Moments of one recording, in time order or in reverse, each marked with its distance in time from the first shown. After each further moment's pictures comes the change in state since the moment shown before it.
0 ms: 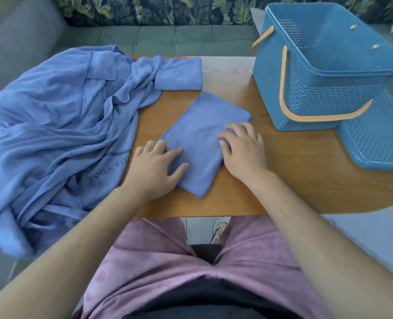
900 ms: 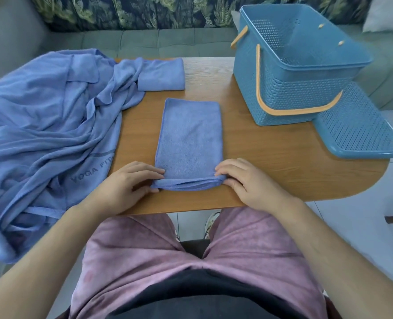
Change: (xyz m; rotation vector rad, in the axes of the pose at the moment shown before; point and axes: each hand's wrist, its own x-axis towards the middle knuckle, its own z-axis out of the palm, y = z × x) left_hand -0.037 -0.032 -0.009 -0.448 -0.125 0.394; right_hand -0.081 0.042 -0.043 0.424 -0.285 -0.329
